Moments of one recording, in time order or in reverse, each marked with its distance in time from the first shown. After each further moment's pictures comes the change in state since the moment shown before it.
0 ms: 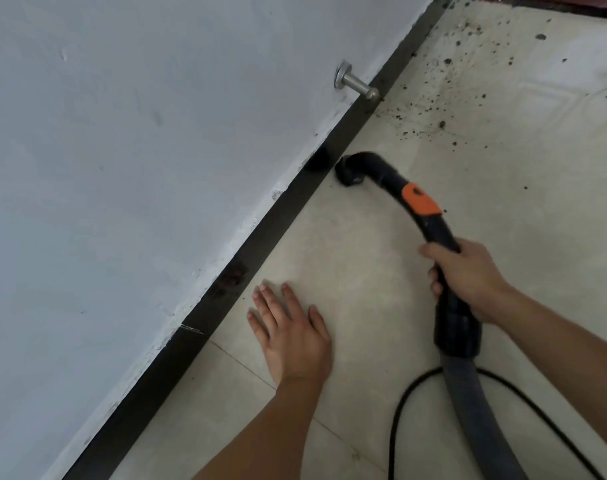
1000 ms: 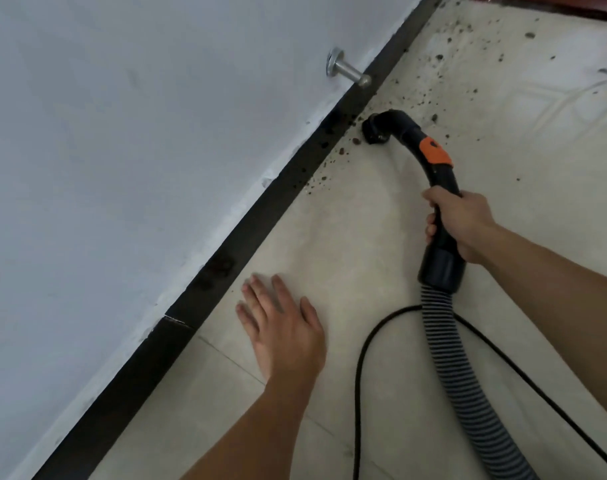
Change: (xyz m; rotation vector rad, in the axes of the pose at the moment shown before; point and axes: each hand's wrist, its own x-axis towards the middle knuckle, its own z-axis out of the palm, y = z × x) left_hand -0.003 -0.001 -0.002 -0.034 -0.013 0.014; right_hand 0.060 -0.023 -0.003 0.172 0.100 0.039
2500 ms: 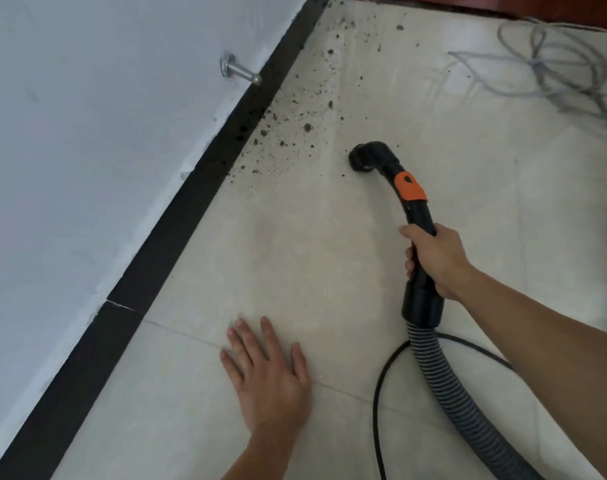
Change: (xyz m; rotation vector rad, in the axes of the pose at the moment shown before) left_hand -0.138 -0.011 0.006 0.123 -0.099 0.207; right_hand -0.125 0.070 -0.117 0.032 0.155 0.048
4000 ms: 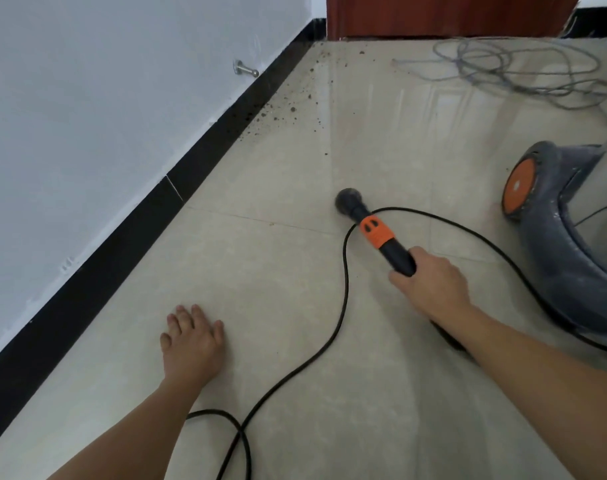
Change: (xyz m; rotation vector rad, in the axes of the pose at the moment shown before) left_hand -0.229 -0.165 -0.017 0.058 -0.137 -0.072; right_hand -0.287 0.199 -0.141 -0.948 0.146 -0.428
